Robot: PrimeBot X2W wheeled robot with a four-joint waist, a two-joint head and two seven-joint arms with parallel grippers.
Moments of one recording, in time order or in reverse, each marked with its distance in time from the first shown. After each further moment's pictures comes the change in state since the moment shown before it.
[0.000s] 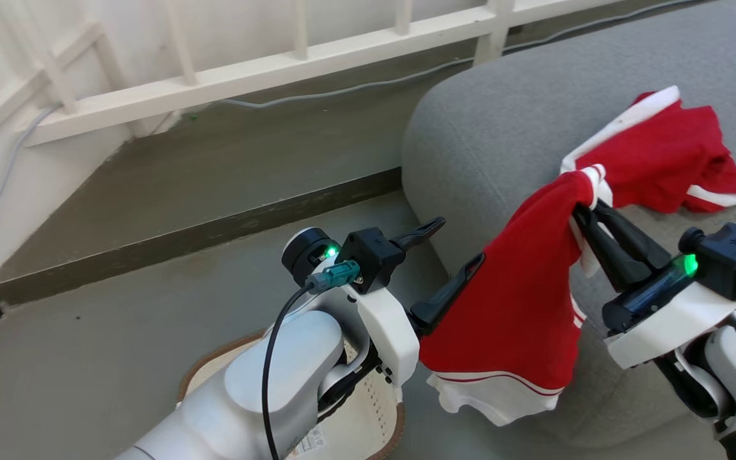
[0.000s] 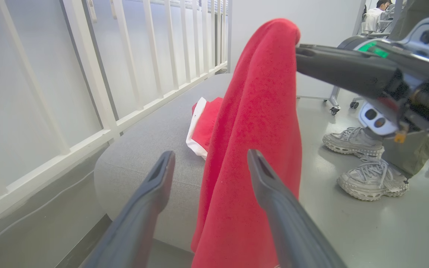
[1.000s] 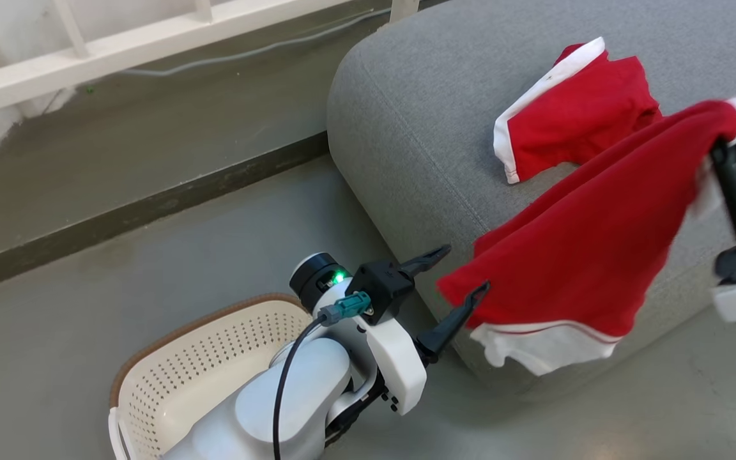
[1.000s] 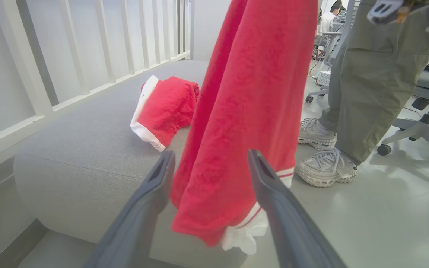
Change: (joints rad) left arm 0.082 -0.023 0.047 -0.010 0.107 -0.001 0.000; right arm 0.076 -0.078 -0.285 -0.126 0.044 0.000 0.000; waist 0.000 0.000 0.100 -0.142
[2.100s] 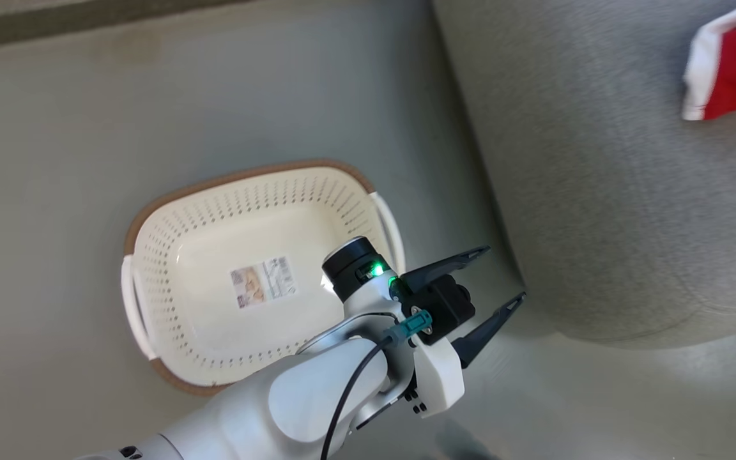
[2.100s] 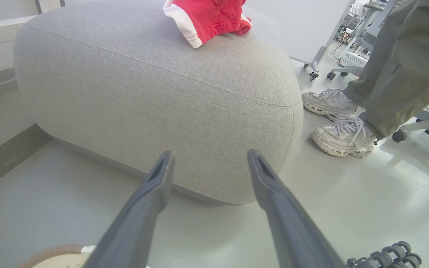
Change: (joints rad) left arm -0.152 0.014 -0.283 -0.045 -0.021 0.155 0.006; right arm -0.548 -0.351 -0.428 0.436 -0.010 0.000 -0.006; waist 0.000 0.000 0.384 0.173
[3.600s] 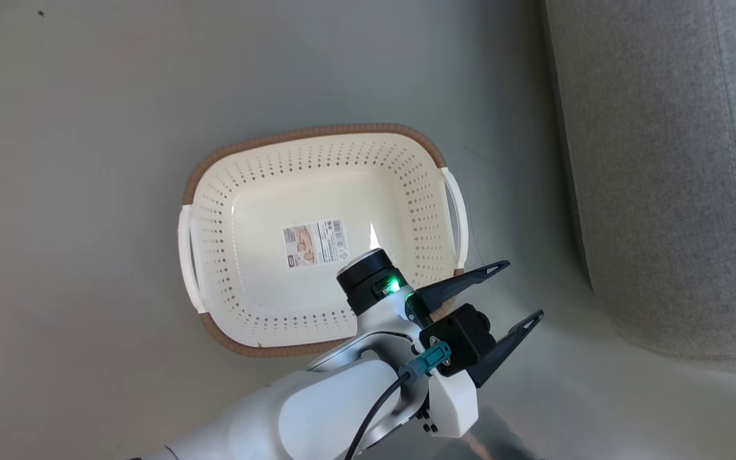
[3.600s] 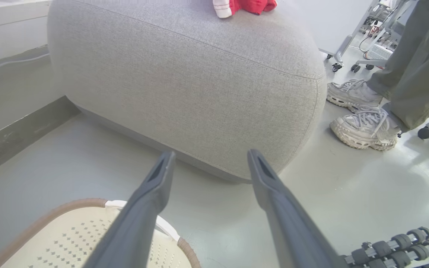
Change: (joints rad) left arm 0.035 0.001 0.001 -0.071 0.114 0.040 0.007; right arm 0.279 0.091 0.244 0.280 0.283 0.001 0.000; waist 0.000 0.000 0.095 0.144
